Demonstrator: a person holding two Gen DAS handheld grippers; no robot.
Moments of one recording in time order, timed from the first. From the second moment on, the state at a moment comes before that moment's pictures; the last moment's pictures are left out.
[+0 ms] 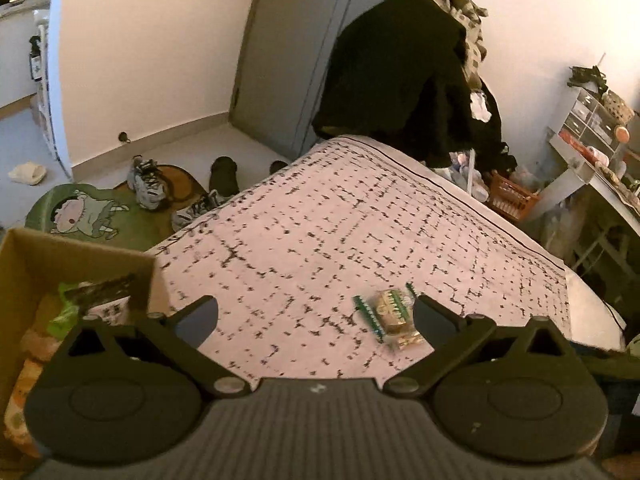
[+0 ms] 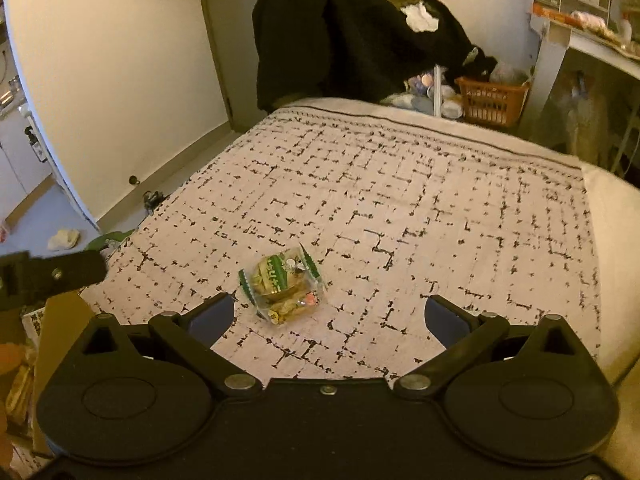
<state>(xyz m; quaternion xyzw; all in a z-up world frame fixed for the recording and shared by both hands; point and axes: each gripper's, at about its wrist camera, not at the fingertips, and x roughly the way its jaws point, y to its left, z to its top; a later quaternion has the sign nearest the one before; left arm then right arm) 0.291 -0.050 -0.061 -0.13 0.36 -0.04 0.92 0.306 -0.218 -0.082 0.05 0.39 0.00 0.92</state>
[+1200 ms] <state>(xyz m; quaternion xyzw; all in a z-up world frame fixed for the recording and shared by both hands) 0.410 -0.112 -0.126 -0.09 0.39 -0.07 0.91 0.376 -0.240 -0.172 0.24 0.47 -0.01 0.85</state>
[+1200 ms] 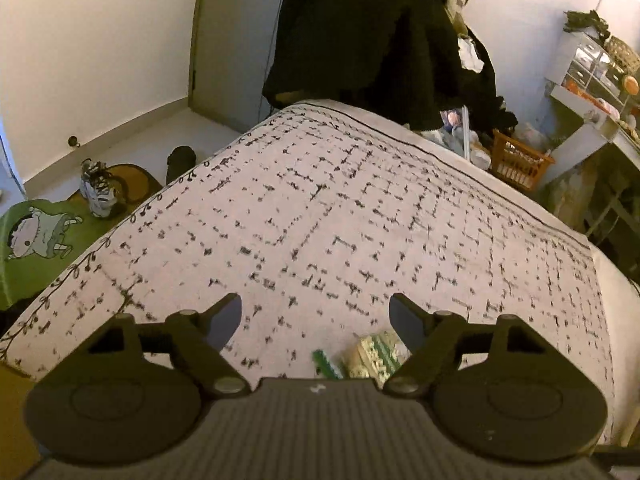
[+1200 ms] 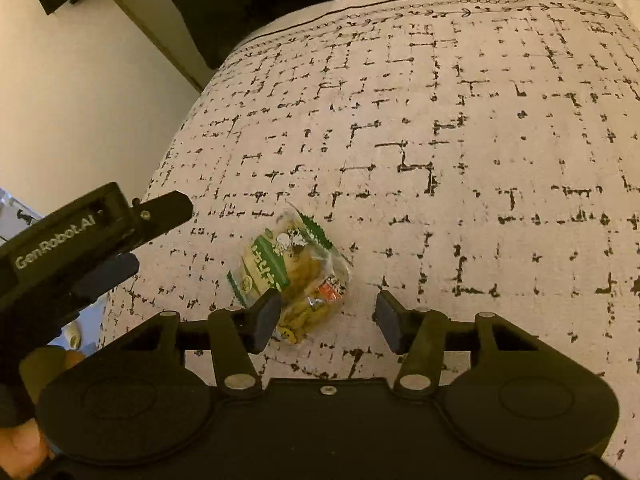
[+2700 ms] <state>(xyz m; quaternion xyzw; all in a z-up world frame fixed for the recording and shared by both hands) 0.427 -0.175 -0.186 0.08 0.41 -0.12 0.90 0.370 -0.265 -0.158 0.18 0.48 -0.11 0.85</state>
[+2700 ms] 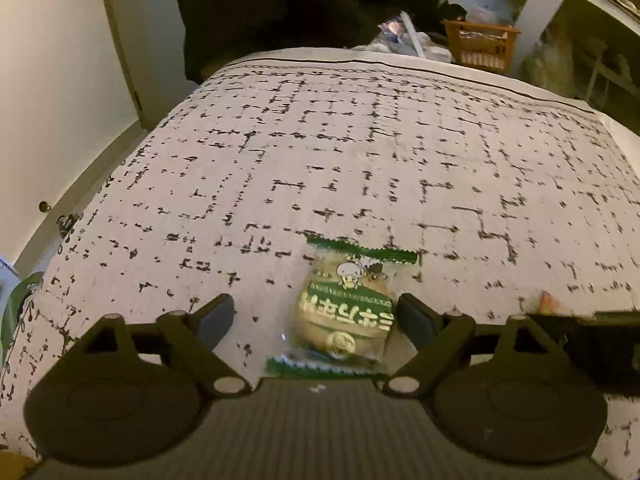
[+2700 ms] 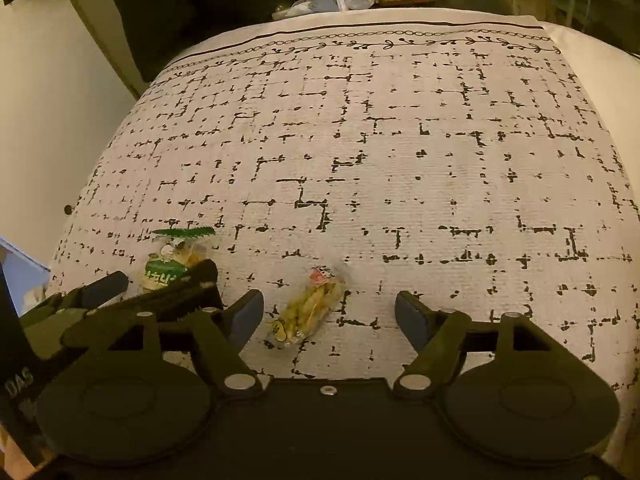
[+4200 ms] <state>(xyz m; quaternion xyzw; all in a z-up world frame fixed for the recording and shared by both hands) 0.328 -0.075 -0.080 -0.08 0.35 -0.04 0.93 0.319 -0.190 -0.068 0.17 0.35 0.08 0.92</state>
